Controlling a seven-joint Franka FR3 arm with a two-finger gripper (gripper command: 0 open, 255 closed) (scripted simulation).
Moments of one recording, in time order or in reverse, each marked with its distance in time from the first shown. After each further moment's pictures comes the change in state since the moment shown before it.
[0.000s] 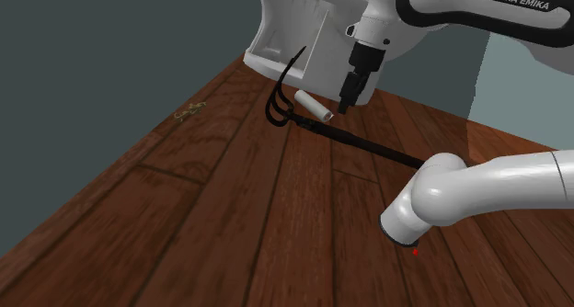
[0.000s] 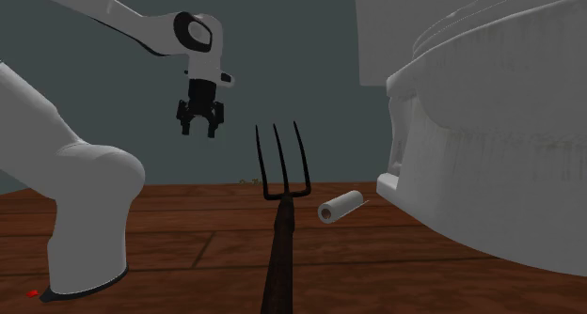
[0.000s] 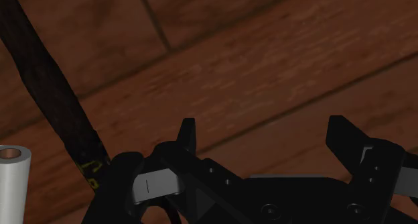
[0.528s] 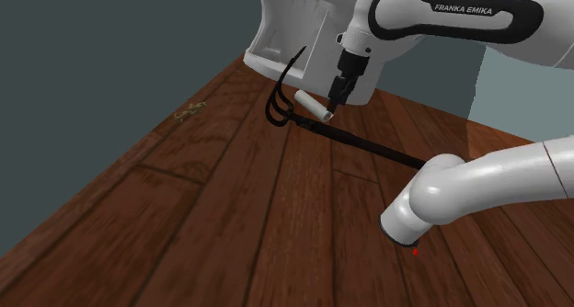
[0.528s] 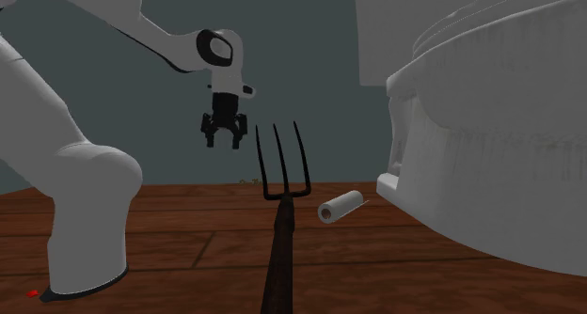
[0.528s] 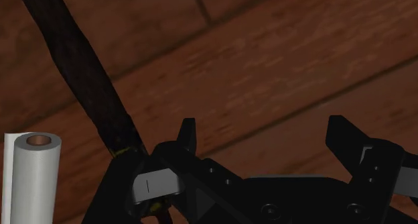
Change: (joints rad) arm -0.053 0.129 -0.052 -0.009 -0.082 0.149 -0.060
